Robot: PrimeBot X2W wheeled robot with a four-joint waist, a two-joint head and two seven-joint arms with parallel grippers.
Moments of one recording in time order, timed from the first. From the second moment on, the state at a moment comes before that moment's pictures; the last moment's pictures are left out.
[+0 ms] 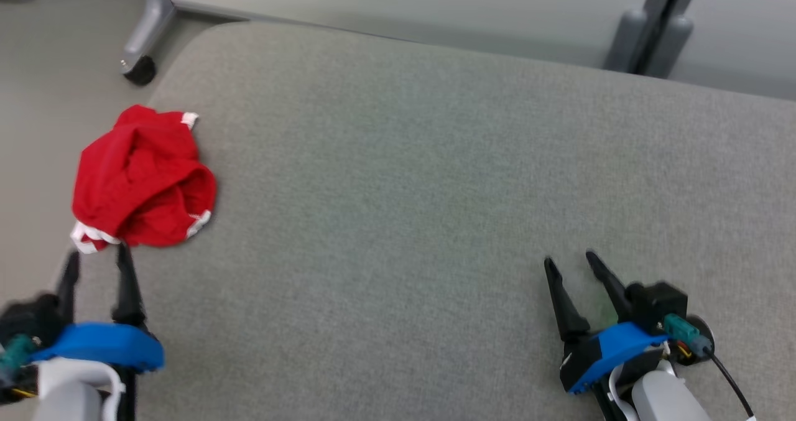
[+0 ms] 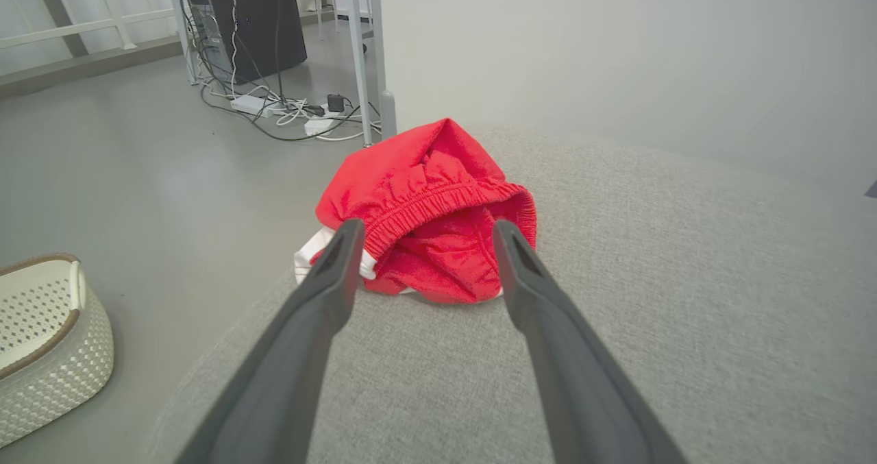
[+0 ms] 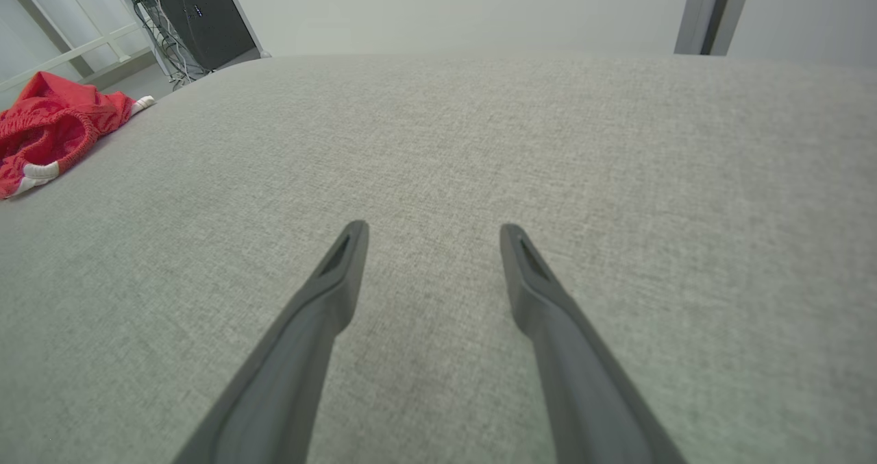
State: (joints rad) left arm -0.22 0.19 0.14 0.54 -0.25 -0.13 -0.26; right arm -0.26 -0.05 0.11 0.56 0.15 0.13 -0.26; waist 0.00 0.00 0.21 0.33
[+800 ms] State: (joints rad) left arm -0.66 0.50 -0.28 1.09 -0.66 -0.13 -0.25; right arm -0.42 -0.04 0.09 0.44 0.09 0.13 -0.27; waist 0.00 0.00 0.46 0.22
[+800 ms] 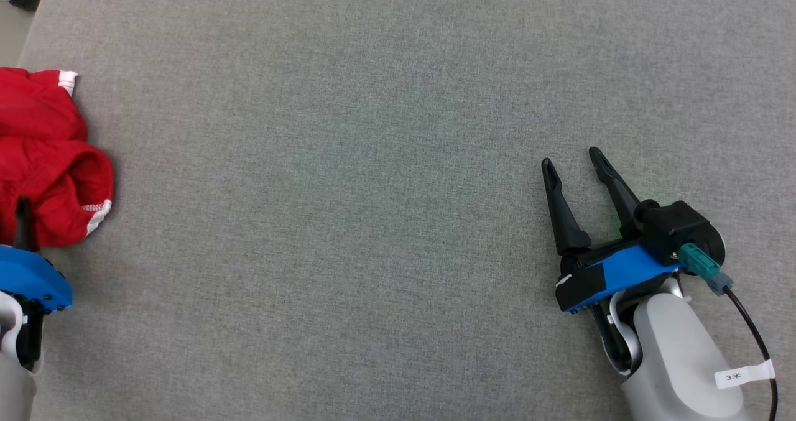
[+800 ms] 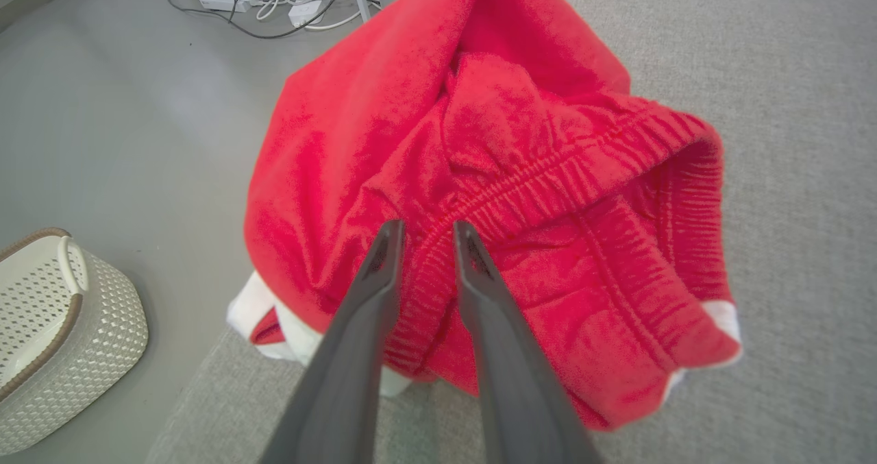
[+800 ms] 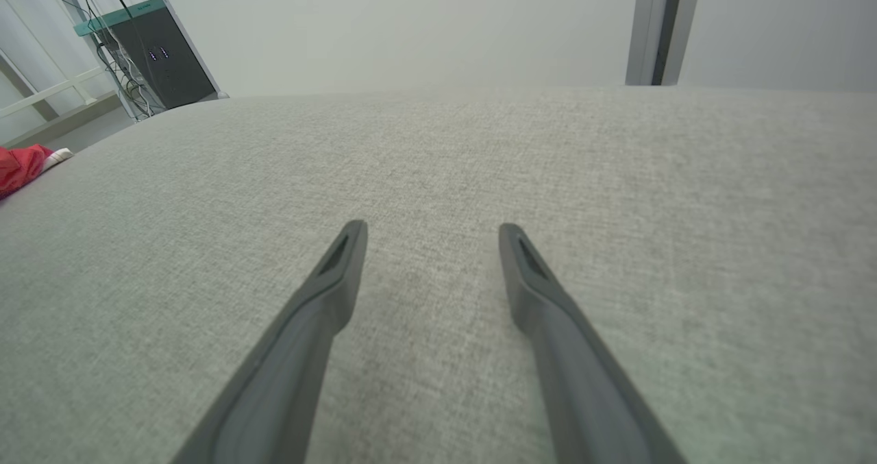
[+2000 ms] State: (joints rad) left arm -0.51 0.48 -0.56 0.48 -0.69 -0.13 -0.26; right arm -0.28 -0.05 0.10 0.50 0.22 0.13 -0.26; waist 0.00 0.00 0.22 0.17
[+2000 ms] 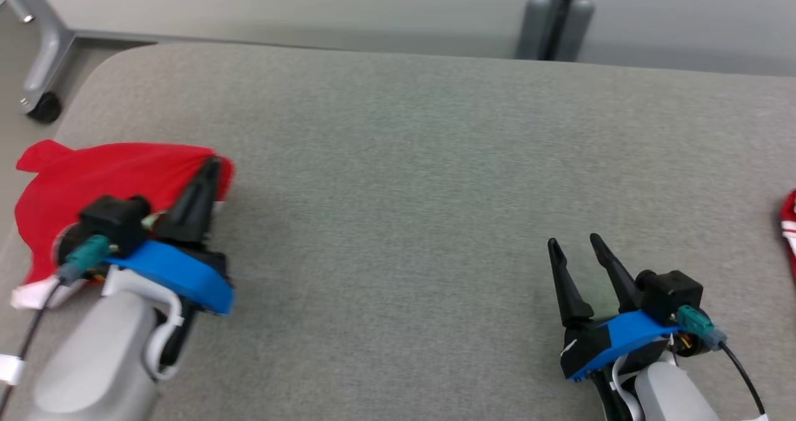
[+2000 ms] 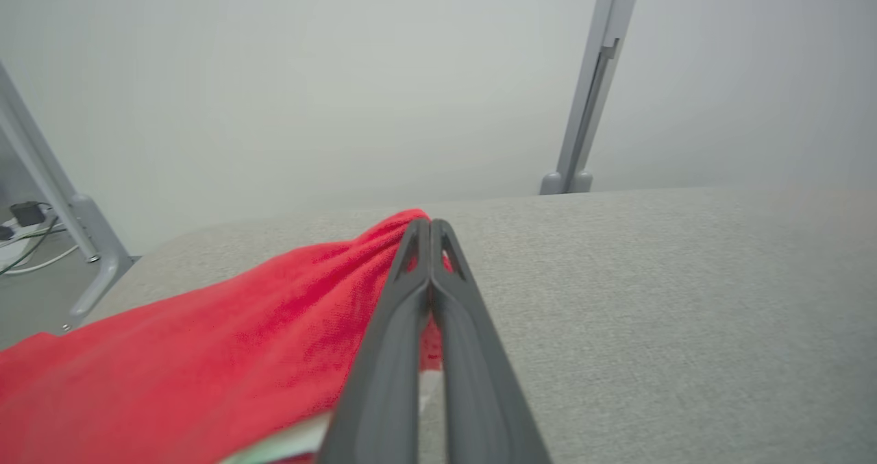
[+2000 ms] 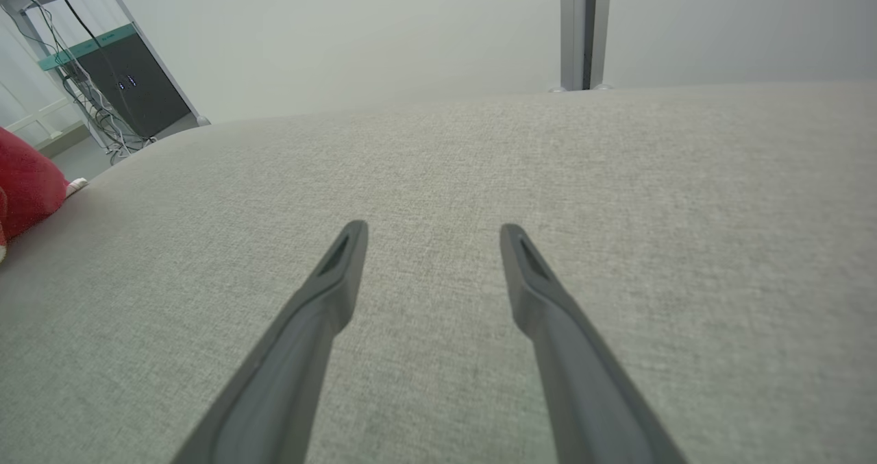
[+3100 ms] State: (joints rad) left arm -0.50 0.22 -0.66 0.38 -0.57 -0.13 -0.26; right arm -0.17 -0.05 0.14 0.45 0.27 0.13 -0.26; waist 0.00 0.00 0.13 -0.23
